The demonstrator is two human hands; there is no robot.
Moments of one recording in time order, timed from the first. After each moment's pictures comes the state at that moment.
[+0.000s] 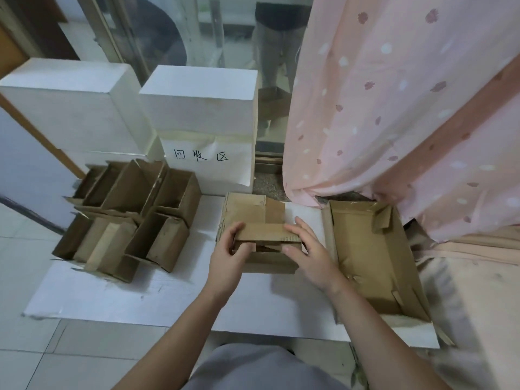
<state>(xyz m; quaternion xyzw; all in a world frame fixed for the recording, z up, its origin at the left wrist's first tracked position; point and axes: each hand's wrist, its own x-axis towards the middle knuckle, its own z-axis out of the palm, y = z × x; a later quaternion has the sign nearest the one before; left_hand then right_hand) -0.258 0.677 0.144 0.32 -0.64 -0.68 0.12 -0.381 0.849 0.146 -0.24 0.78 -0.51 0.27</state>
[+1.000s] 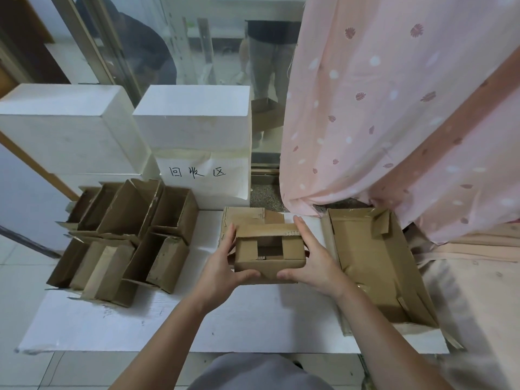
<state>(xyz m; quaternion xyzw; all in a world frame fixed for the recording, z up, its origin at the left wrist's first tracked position) -0.264 0.629 0.145 0.19 -0.76 -0.62 0.02 -0.396 0.841 0.152 -0.25 0.80 -0.48 0.27</state>
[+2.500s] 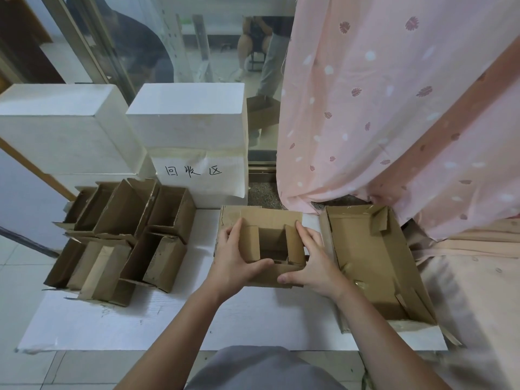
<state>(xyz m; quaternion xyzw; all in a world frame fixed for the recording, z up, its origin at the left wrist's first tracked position) -0.292 0.649 0.146 0.22 -0.85 -0.48 0.03 -0.401 0.854 0.140 -0.23 0.82 -0.45 0.28</state>
